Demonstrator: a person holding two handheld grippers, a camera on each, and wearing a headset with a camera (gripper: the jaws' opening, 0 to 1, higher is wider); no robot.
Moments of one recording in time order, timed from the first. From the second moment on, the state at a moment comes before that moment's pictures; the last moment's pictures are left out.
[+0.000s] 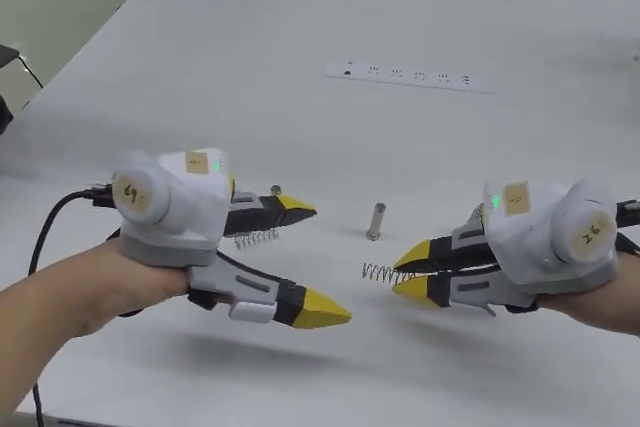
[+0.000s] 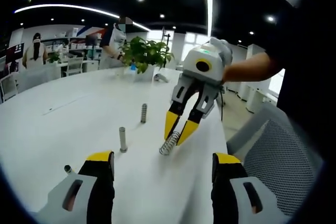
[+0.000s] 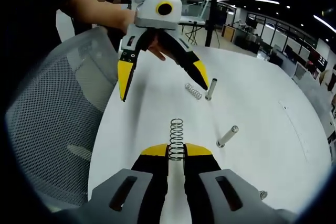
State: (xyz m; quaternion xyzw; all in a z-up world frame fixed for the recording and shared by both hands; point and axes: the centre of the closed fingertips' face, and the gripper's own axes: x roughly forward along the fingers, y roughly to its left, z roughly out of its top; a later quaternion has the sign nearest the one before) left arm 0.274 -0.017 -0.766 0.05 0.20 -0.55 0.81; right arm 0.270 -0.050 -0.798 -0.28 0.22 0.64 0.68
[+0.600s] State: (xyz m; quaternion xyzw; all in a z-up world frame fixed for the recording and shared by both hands) left arm 0.271 -0.037 -0.778 0.06 0.20 -0.58 0.79; right arm 0.260 -0.042 -0.788 -0.29 0.21 0.66 0.66
